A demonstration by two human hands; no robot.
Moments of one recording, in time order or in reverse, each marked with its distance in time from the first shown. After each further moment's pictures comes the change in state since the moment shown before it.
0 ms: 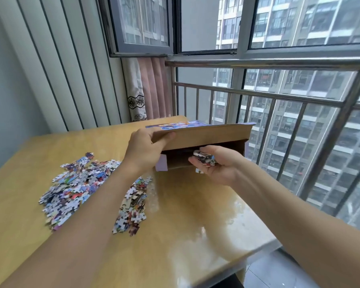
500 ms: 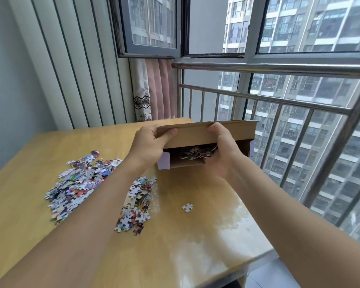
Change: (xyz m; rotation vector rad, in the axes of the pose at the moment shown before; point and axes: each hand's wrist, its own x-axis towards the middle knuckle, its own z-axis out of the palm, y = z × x) left_hand 0.008 -0.004 -0.005 -0.278 -0.040 -0.094; right_hand 0.017 -0.003 0.023 -0.146 -0.024 -0.221
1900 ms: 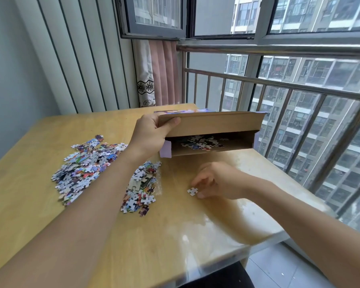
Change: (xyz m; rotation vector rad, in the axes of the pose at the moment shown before) left_hand -0.011 -0.009 -0.006 0.026 0.021 -0.003; right_hand -0.004 0.052 -0.068 -1.696 -0.735 -0.578
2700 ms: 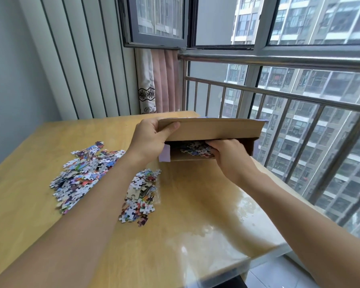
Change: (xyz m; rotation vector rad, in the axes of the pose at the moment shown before) left_hand 0.002 0.006 -0.002 -0.049 0.013 -0.011; right_hand 0.020 0.013 -0.032 -0.226 0.669 0.104
